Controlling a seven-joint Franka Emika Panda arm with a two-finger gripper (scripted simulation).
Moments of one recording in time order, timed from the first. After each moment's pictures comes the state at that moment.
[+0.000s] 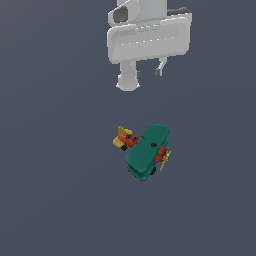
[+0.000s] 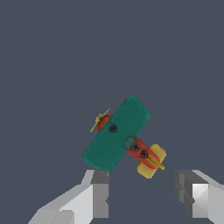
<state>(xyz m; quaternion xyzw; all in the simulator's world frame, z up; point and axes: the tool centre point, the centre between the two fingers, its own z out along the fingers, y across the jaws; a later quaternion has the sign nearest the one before) -0.044 0.056 0.415 -0.99 -0.03 -0.14 0.05</state>
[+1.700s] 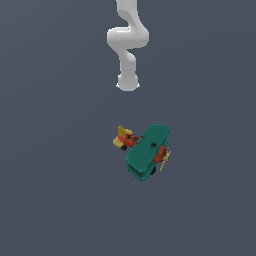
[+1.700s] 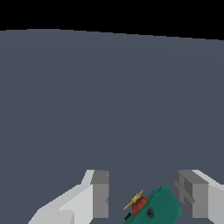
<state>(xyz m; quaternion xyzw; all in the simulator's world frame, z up) -0.071 0.207 0.597 -0.89 -0.16 -0.43 0.06</state>
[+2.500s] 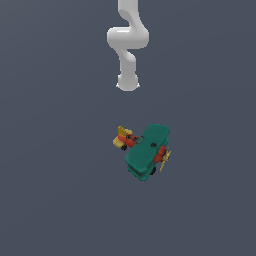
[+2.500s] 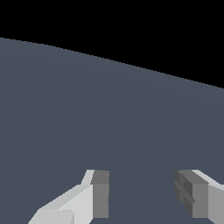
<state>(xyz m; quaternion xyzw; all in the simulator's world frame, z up) -0.094 0.279 0.621 -0.83 -0.21 -0.52 0.01</state>
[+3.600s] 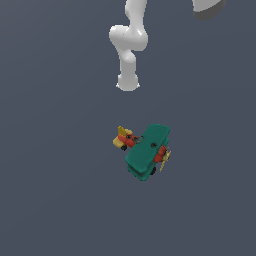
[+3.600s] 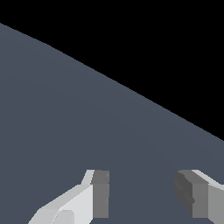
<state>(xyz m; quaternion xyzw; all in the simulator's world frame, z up) -0.104 0.357 0.572 -0.76 -0.27 -0.58 -0.09</state>
